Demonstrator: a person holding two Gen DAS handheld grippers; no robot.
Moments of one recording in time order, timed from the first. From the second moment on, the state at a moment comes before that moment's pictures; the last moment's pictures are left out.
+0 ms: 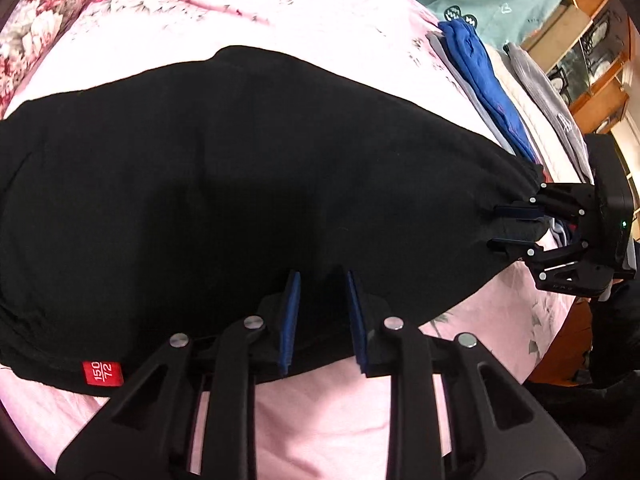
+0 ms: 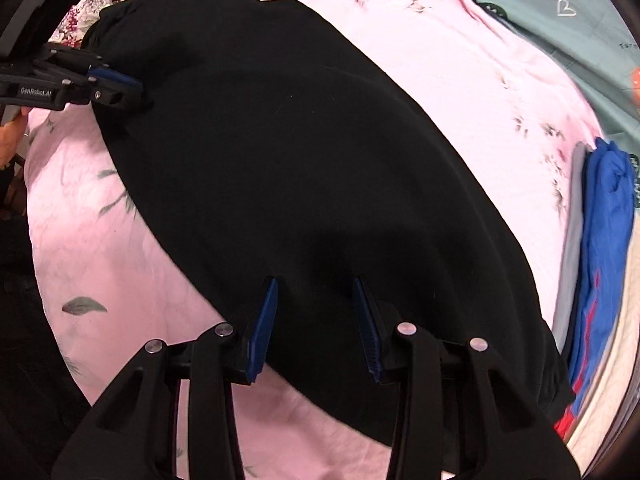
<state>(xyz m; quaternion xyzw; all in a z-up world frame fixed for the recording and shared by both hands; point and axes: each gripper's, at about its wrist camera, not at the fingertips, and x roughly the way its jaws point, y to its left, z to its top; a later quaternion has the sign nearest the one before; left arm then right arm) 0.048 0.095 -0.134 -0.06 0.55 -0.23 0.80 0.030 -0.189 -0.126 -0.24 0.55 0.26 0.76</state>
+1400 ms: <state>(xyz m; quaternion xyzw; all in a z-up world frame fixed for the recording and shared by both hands) 0.072 0.127 -0.137 -0.07 0.54 -0.22 0.81 0.251 0.003 -0.099 -0.16 0.56 0.34 0.74</state>
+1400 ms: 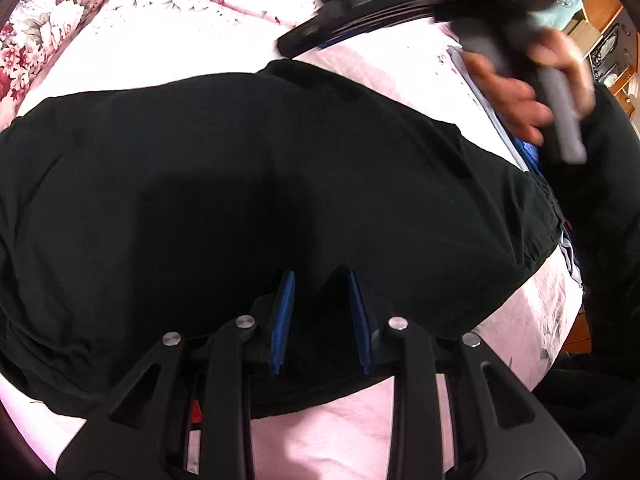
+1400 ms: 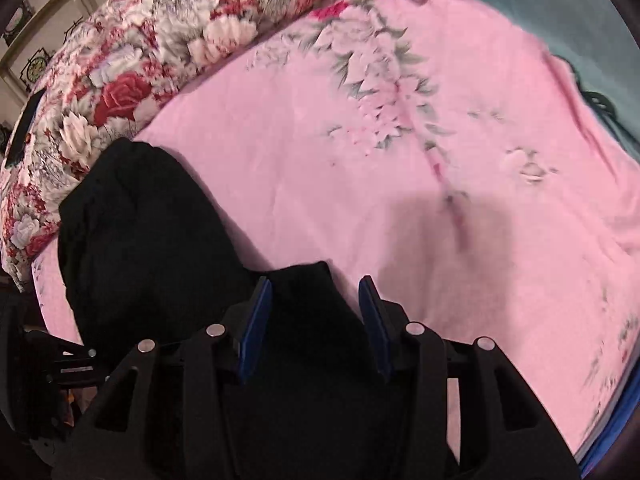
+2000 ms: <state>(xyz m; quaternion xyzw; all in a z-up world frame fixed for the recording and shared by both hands) 0.062 0.136 -0.142 -0.10 0.55 -0.16 0.81 0.241 0.005 -0.123 -0.15 0.56 0.30 0.76</state>
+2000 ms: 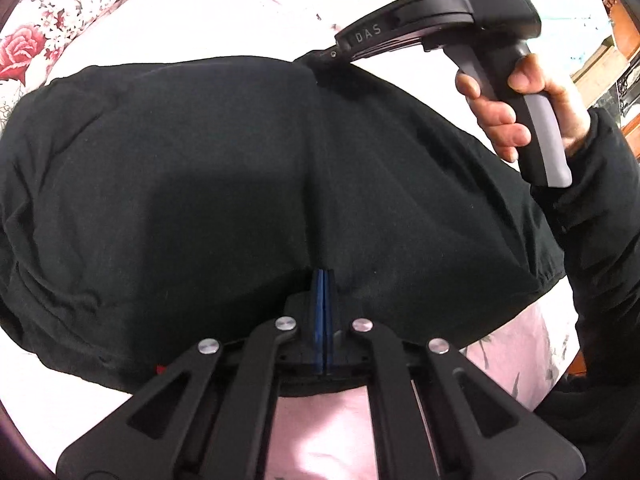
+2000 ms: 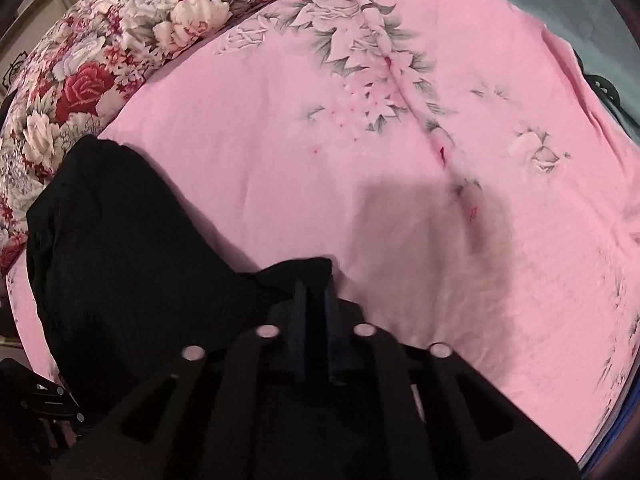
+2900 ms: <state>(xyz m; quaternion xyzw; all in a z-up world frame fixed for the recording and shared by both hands) 0.195 0.083 -0.131 -0.07 0.55 -0.19 0.81 0.028 -0.209 -0.092 0.09 0.56 0.15 0.81</state>
